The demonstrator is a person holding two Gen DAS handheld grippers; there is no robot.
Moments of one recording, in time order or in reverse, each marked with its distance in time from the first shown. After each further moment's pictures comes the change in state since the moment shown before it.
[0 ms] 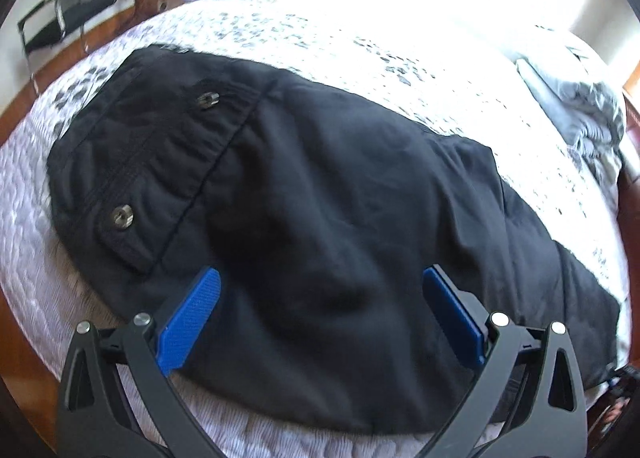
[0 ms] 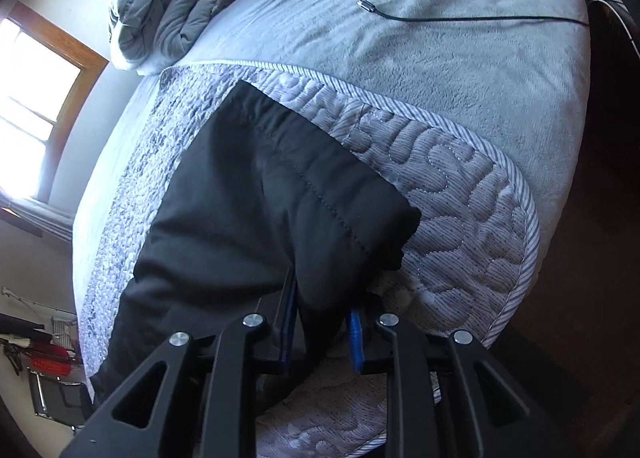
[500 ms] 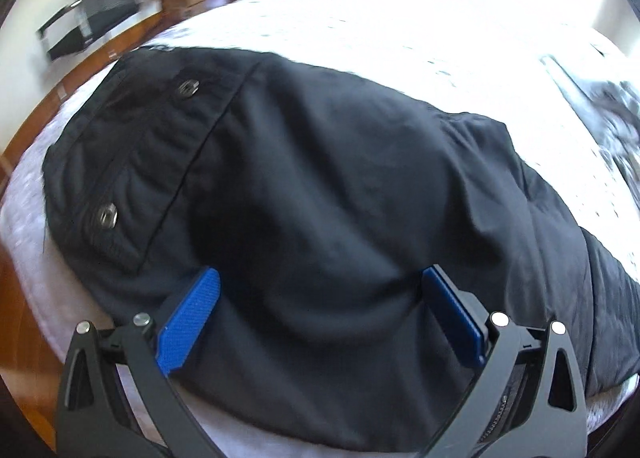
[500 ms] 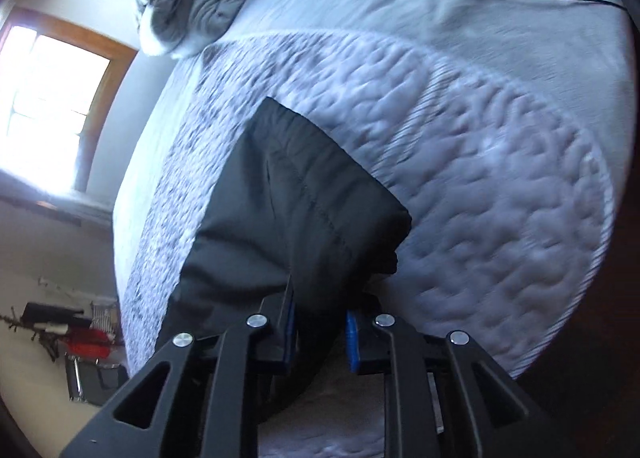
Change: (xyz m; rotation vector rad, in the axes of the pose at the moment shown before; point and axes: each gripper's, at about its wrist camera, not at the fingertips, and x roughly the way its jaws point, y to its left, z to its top) left arm 0.012 0.008 0.004 0.043 -0.024 0.107; right arm 0.000 0.037 -0.003 0.041 0.058 0.128
